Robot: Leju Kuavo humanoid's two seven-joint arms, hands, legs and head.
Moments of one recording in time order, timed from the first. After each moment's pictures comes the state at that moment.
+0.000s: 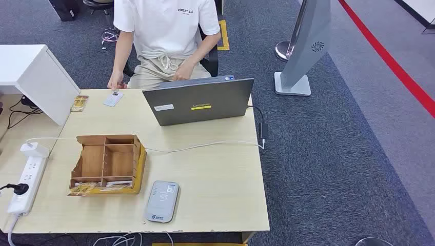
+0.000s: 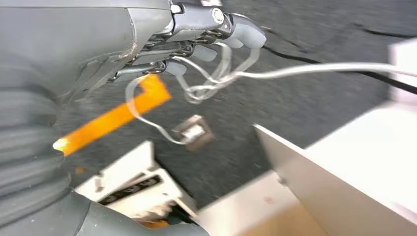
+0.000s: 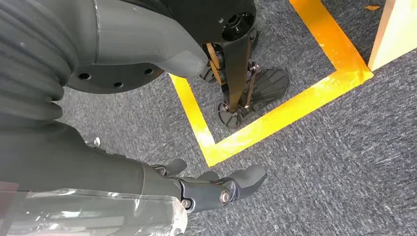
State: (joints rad) left arm -0.04 -0.13 1.02 -0.36 0.20 -0.32 -0.68; right arm -0.03 0.14 -0.19 -0.20 -0.28 -0.30 -0.19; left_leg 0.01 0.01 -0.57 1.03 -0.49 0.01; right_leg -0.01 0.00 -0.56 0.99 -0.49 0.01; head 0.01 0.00
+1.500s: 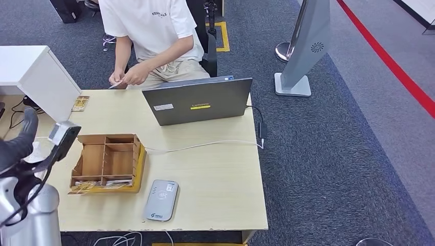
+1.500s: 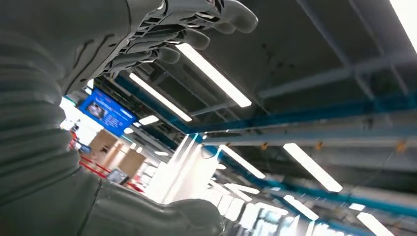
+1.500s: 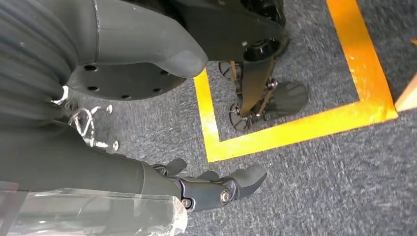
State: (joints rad) left arm -0.33 0.00 0.20 -1.56 -1.39 0.62 -0.15; right arm -0.07 0.15 -0.22 -0.20 0.00 -0.23 -0.09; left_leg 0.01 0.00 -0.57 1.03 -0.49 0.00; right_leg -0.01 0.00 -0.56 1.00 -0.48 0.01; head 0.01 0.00
